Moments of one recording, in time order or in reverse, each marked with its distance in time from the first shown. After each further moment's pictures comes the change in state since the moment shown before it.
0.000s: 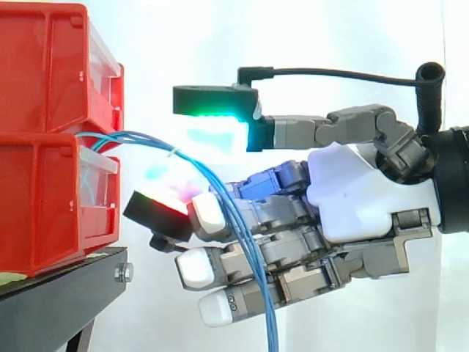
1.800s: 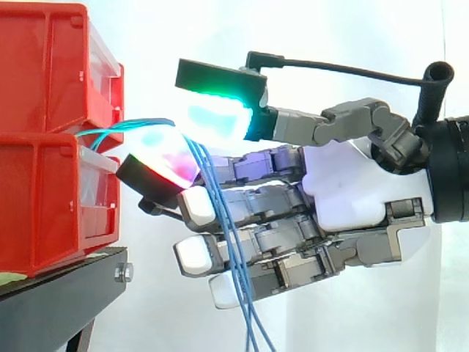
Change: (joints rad) arm -0.005 0.000 0.013 0.000 0.000 -0.031
